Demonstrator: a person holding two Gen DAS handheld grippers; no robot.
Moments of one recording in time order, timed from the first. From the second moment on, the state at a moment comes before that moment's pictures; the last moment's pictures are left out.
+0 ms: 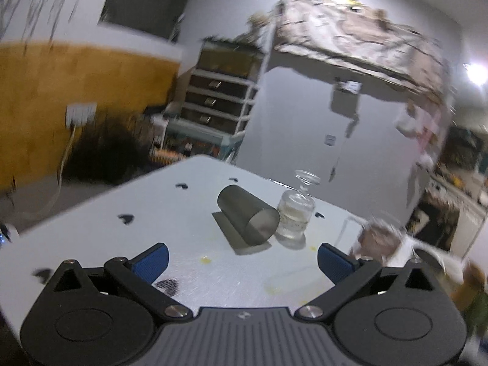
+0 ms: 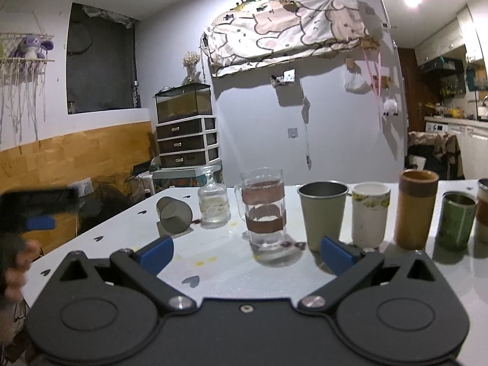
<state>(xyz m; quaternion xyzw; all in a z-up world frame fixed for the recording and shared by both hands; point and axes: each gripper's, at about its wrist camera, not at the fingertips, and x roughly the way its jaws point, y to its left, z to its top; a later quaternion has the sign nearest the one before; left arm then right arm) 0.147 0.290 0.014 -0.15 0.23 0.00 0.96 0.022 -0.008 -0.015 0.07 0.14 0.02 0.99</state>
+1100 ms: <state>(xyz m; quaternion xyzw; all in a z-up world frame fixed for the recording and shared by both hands) 0.332 0.258 -0.054 -0.20 0.38 0.03 0.90 0.070 -0.056 -0.051 0.12 0.18 0.03 0.98</state>
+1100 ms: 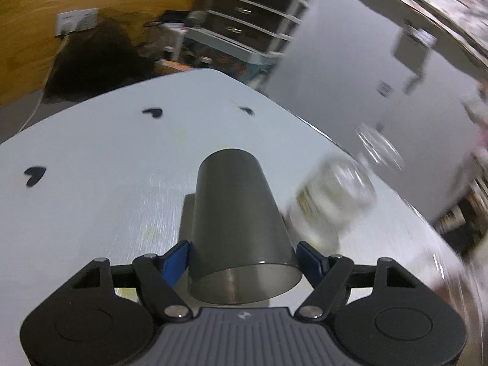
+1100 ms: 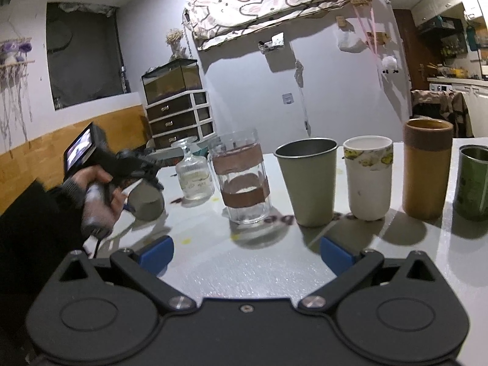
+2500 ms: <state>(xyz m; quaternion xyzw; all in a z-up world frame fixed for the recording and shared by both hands) 0.062 0.222 -0.075 -0.03 0.37 -0.24 0.90 0.074 -0.053 -0.072 0.12 0.34 -0.01 0.93</state>
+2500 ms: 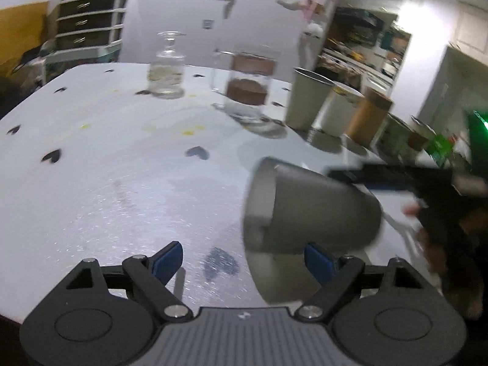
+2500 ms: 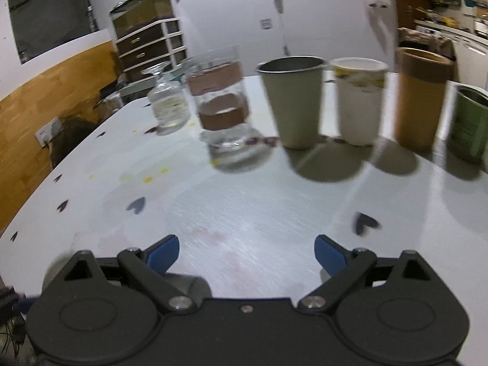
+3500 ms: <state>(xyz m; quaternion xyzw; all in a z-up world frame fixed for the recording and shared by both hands) 0.060 0.244 -0.066 -0.09 0.34 -0.22 0.91 0.118 -0.054 -0.065 0.29 0.46 0.15 0.83</state>
